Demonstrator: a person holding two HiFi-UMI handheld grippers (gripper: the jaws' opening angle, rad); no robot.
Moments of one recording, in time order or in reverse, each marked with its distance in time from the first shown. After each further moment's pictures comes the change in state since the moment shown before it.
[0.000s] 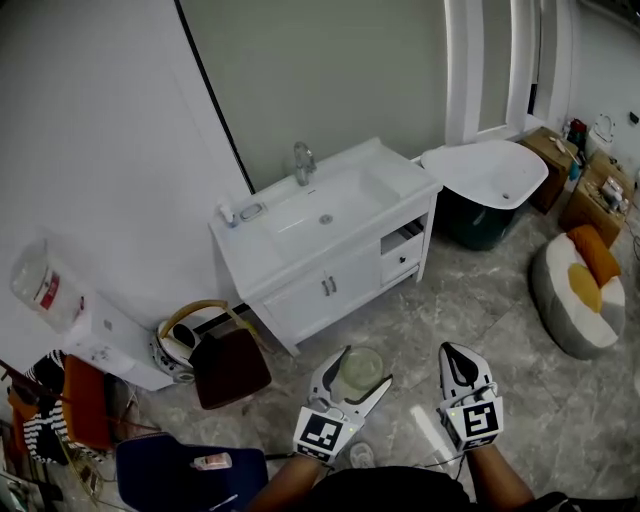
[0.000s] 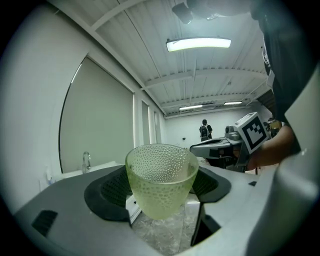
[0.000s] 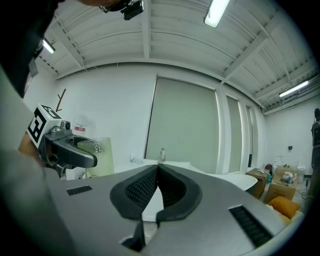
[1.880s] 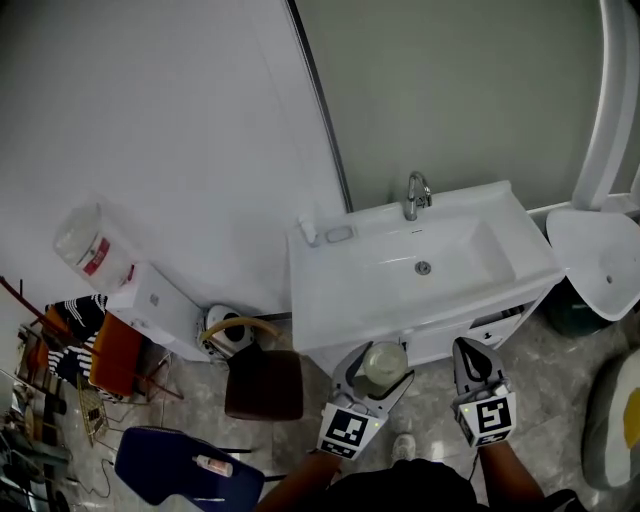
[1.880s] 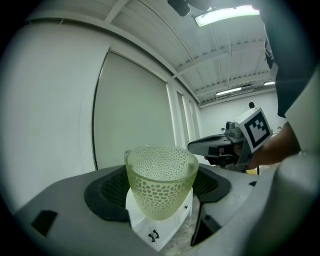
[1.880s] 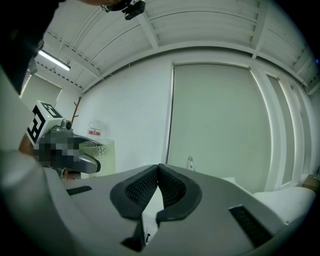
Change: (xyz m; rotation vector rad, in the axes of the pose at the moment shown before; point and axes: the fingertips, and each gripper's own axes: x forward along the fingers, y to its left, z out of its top) left arm 0.164 0.319 -0.014 -0.028 0.095 0.415; right arm 0.408 -0.020 0.025 -0.004 -0.084 0.415
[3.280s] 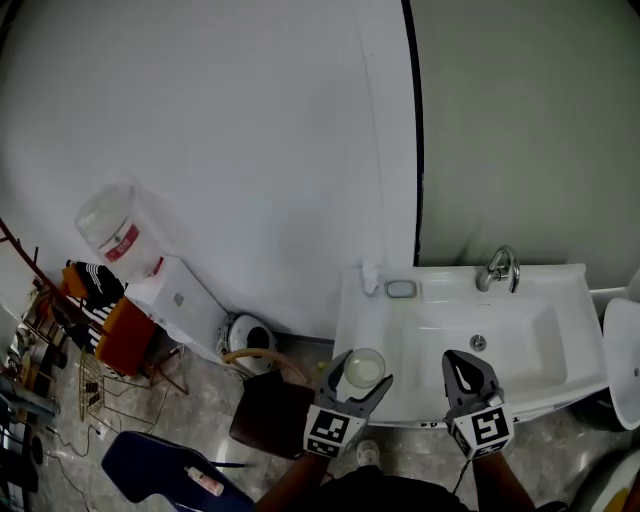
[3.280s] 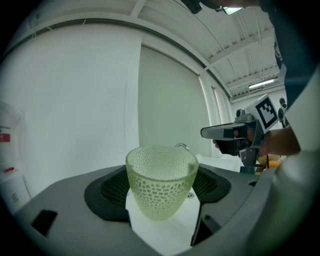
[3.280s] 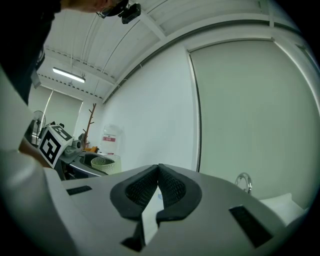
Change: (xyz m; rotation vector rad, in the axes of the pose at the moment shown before) left arm 0.052 0.274 -0.058 -0.097 0.046 0.312; right arm 0.274 0.047 0.026 0.004 -0.046 0.323
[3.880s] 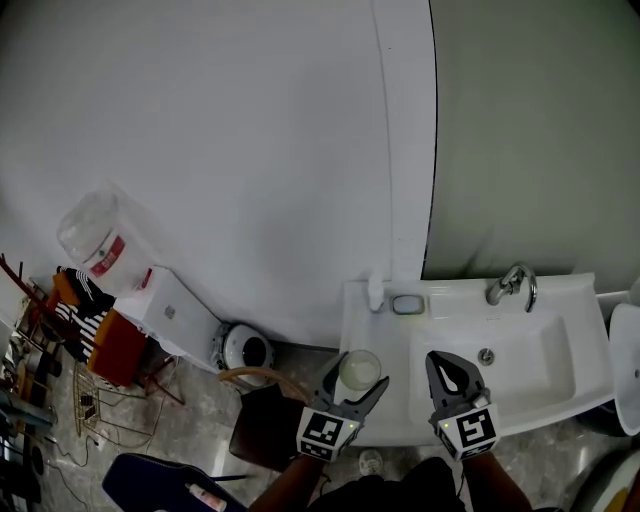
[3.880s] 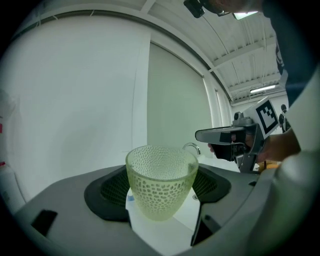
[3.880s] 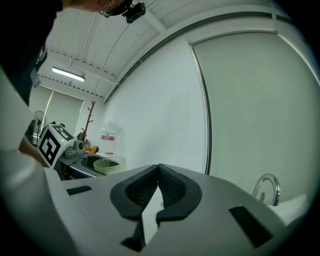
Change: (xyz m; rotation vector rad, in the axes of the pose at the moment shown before) left arm 0.043 0.074 -0.010 -0.045 0.001 -0.028; right arm 0.101 0.010 -0.011 -0.001 0.036 0.043
